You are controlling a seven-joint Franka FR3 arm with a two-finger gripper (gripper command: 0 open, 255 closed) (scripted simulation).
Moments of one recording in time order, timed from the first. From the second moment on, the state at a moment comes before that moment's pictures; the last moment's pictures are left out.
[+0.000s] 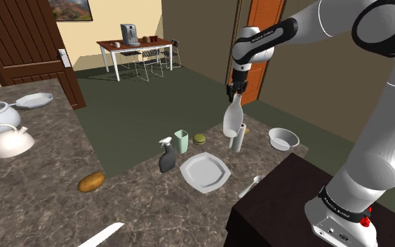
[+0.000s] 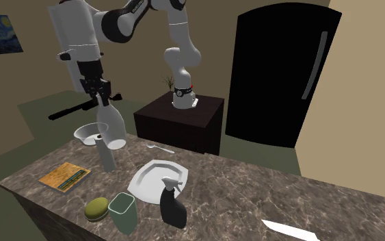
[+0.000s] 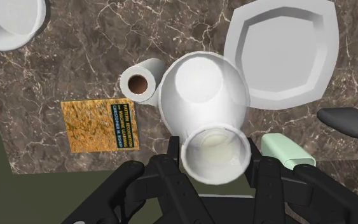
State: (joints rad) arm -0.11 0.17 -0.06 -1.96 0.03 2.12 -0.14
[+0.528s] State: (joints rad) arm -0.11 0.22 -0.06 -2.01 0.04 2.22 -0.14
